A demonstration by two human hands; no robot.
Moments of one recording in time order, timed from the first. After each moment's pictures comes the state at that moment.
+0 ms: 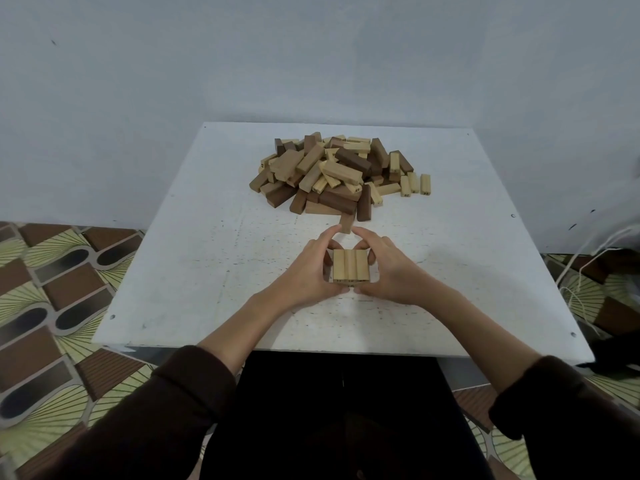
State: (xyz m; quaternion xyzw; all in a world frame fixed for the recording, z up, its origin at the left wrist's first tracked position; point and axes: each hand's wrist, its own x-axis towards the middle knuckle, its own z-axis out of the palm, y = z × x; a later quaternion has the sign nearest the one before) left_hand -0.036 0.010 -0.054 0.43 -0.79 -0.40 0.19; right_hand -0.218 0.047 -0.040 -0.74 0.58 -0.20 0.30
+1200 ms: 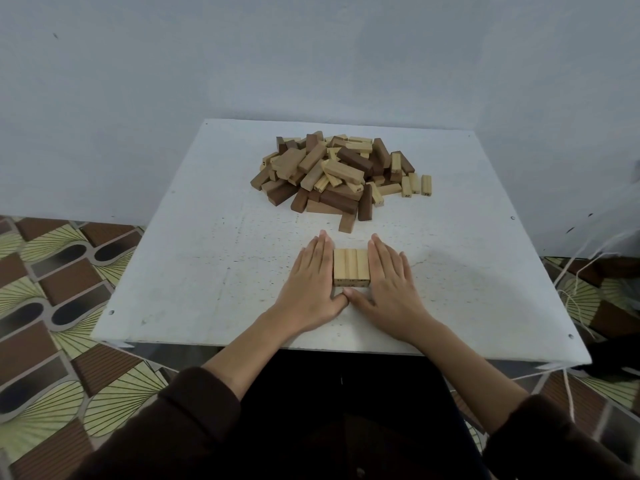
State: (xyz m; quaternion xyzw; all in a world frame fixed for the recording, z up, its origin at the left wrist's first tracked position) left_hand -0.037 0.039 -0.062 0.46 -0.86 -0.19 0.09; right_hand -0.198 0.079 -0.067 -0.72 0.68 -0.06 0.10
